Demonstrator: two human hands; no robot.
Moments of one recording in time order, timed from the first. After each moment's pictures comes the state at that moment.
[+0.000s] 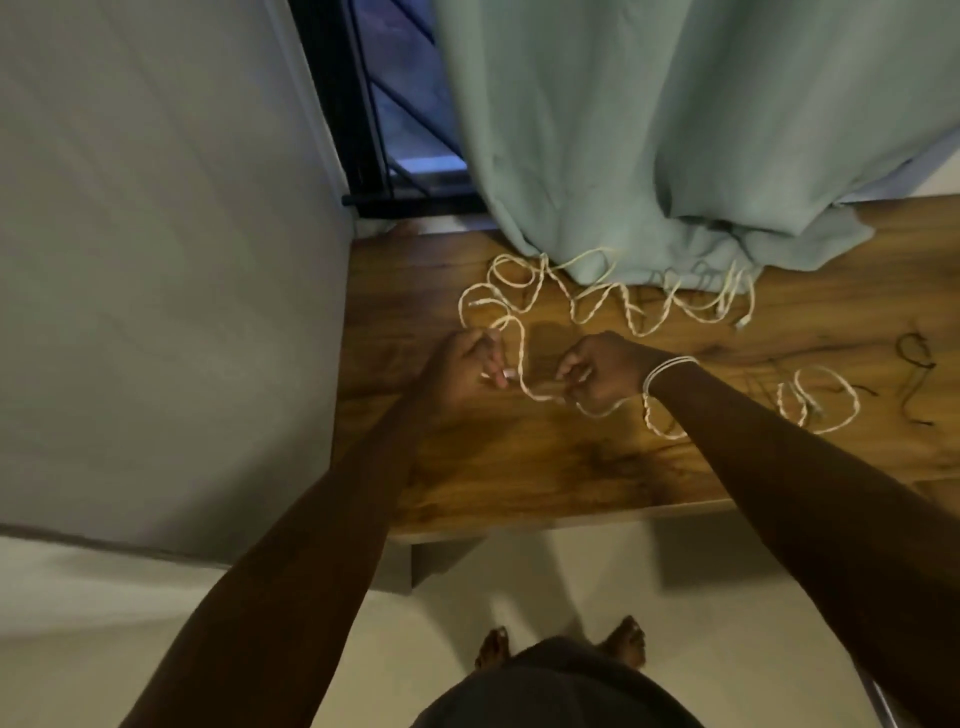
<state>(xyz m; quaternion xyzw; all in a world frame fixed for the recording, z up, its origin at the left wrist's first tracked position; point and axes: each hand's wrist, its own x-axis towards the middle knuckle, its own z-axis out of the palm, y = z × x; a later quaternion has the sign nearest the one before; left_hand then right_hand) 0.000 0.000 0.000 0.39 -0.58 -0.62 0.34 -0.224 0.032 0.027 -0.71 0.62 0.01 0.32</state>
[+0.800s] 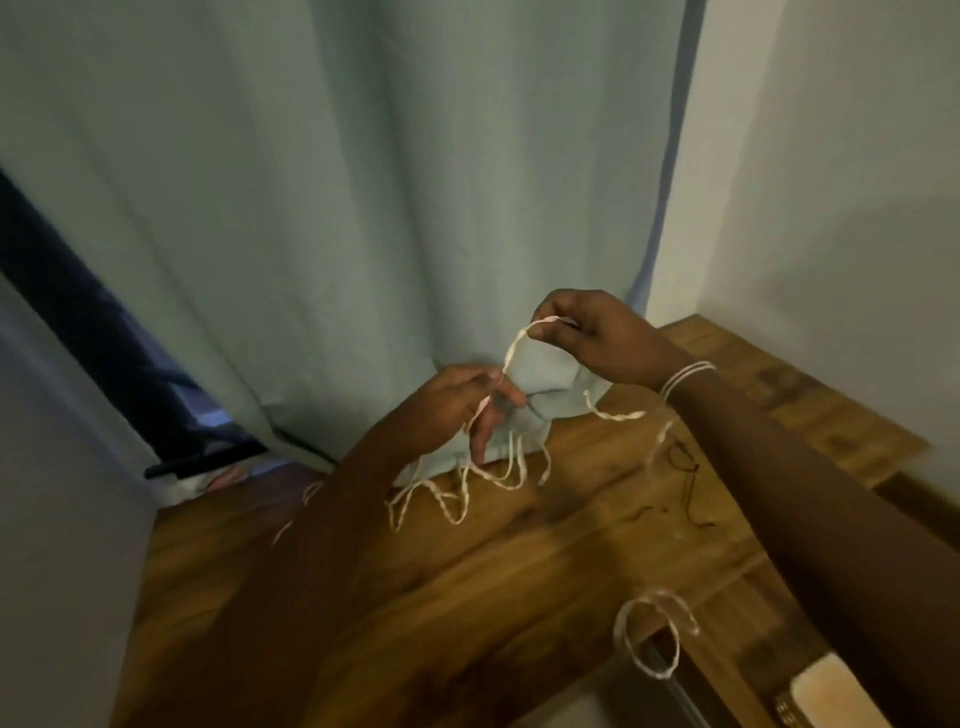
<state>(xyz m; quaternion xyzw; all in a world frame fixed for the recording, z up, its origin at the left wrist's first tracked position) -0.263 0.003 0.214 0.14 -0.81 -0.55 0.17 -0.476 0.092 0.250 -0.69 0.61 -0.39 0.07</state>
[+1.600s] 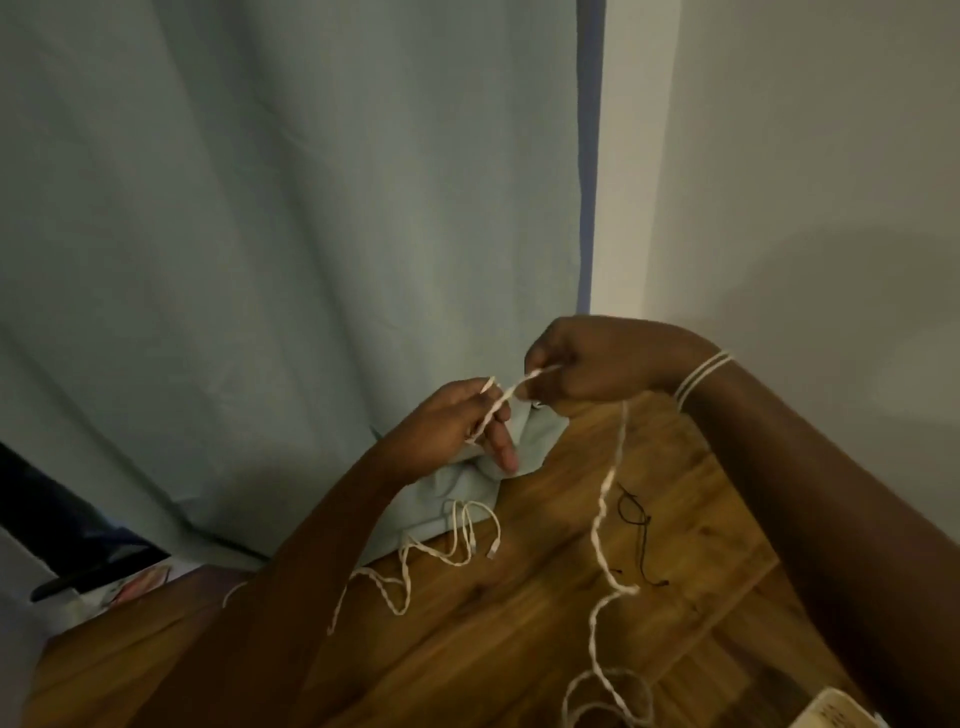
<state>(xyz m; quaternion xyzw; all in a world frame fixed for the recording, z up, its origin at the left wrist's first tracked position) -0.370 0.003 0.243 0.10 -0.79 -0.58 0.16 -0.528 0.137 0.330 -0.71 0.67 -0.17 0.13</state>
